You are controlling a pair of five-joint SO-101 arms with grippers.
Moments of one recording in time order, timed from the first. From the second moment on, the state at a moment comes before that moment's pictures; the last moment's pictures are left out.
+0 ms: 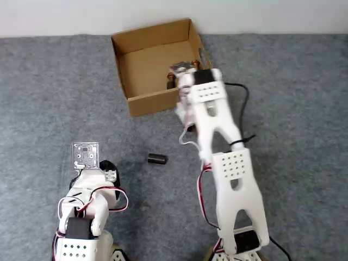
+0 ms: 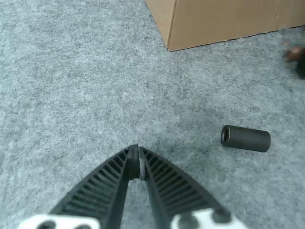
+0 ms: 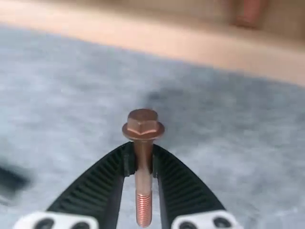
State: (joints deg) left arm -1.1 -96.0 97.1 53.8 12.6; right arm -19.0 61.9 -66.1 100.3 10.3
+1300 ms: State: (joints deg) left arm -11.4 -96.0 97.1 49.7 16.7; right arm -41.7 35.7 -32.0 99.3 11.4
